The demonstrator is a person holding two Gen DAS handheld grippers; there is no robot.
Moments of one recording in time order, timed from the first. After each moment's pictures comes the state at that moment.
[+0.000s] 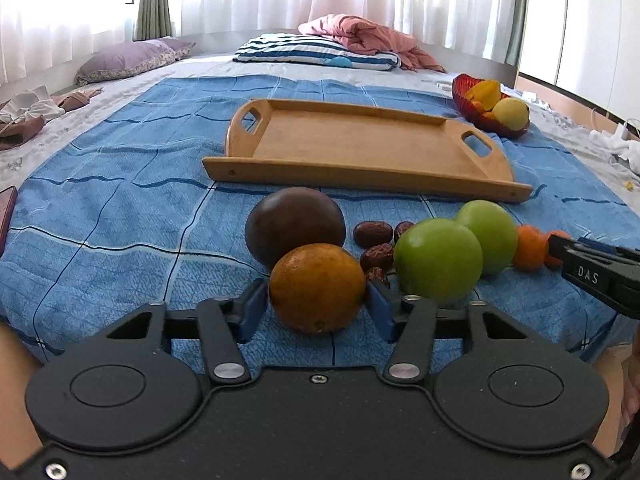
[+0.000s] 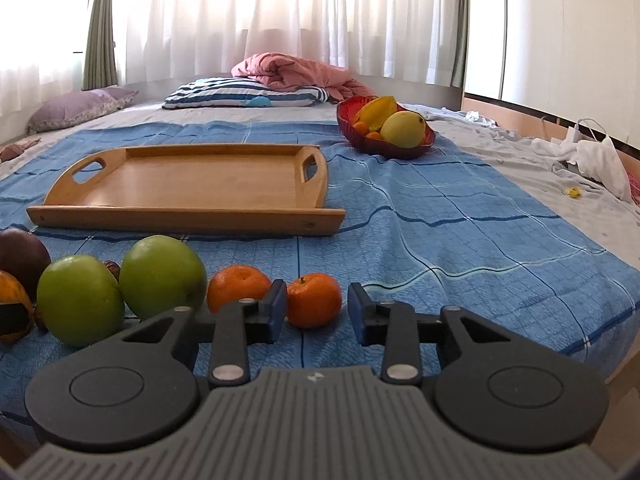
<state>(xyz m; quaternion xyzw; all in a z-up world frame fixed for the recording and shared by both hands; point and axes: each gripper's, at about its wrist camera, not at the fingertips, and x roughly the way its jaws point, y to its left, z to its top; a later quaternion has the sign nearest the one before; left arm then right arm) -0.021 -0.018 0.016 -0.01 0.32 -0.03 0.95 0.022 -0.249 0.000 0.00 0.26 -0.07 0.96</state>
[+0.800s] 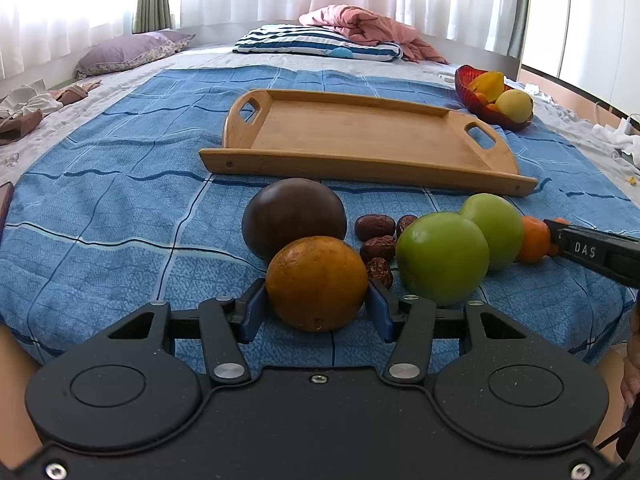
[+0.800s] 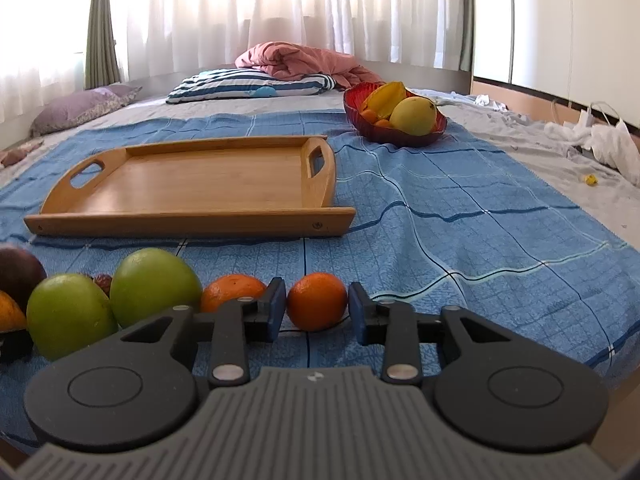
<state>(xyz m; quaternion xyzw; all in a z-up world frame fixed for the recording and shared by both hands) -0.012 -0.021 0.012 -0.01 0.33 -0.03 0.94 0.041 -0.259 -0.002 0.03 0.27 -0.06 0.96</state>
